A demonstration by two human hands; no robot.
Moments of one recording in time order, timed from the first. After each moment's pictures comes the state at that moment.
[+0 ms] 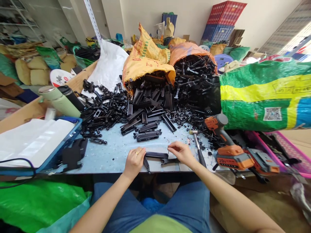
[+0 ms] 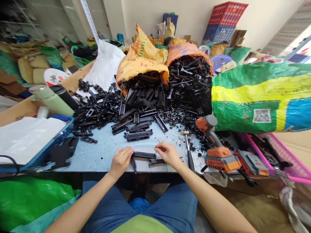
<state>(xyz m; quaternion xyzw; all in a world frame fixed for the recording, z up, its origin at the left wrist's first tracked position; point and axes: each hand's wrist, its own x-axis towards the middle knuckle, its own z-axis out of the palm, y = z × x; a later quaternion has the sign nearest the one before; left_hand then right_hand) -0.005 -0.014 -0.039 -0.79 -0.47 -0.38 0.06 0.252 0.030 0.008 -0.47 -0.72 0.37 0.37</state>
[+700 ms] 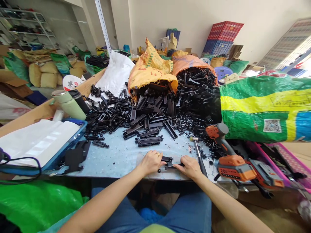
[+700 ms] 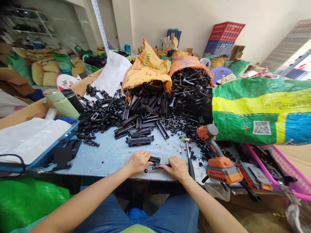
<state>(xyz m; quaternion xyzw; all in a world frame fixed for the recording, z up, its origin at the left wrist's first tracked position) 0.047 0.020 -0.015 -0.90 -0.40 -0.18 0.02 0.296 0.014 -0.009 -0.52 -0.84 0.04 0.15</state>
